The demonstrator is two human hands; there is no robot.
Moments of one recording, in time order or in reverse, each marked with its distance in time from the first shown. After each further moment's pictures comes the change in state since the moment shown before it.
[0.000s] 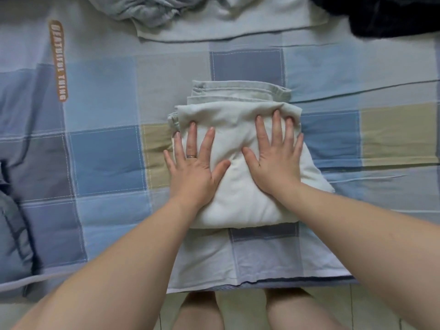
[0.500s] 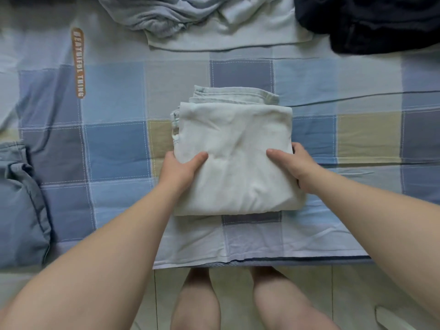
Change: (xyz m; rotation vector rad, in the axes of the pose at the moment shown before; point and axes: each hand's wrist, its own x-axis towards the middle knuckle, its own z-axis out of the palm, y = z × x) left_hand -0.024 0.007 -0.059 -0.803 -0.104 -0.696; right_hand -0.017 0.055 -0.079 1.035 -0.433 0.633
